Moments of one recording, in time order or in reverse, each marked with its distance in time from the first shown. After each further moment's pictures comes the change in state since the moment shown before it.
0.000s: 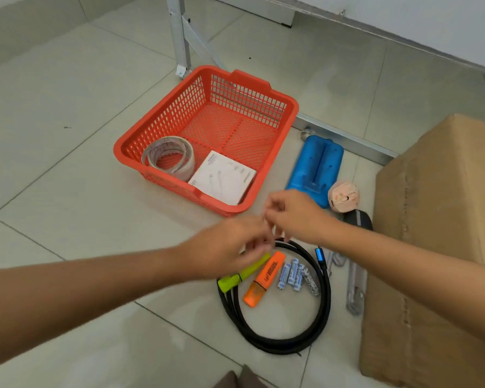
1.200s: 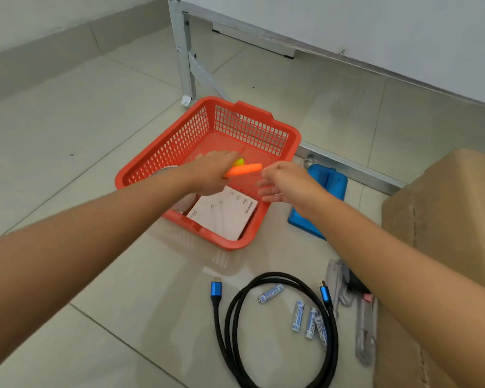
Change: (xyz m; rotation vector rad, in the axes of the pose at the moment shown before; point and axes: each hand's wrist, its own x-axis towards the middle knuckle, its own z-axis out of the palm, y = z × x) left_hand 0.098 -0.086 -0.097 0.438 -0.094 -0.492; right_hand 0.072 -0.046 -0.040 0.532 0.146 0.159
